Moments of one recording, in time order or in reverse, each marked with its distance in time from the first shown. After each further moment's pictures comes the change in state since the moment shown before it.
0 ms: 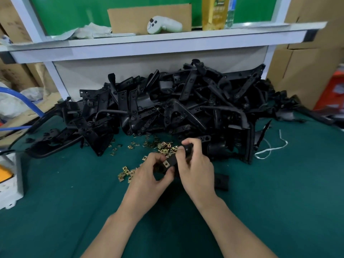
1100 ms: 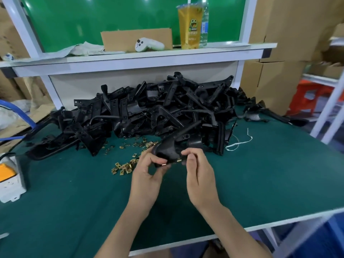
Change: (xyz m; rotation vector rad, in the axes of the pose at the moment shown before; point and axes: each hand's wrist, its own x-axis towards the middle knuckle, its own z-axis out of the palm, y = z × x) left_hand -0.036 0.064 0.015 -0.431 0.174 -0.002; right_hand -0.059 -0.005 -0.073 0.223 0.101 -0.133
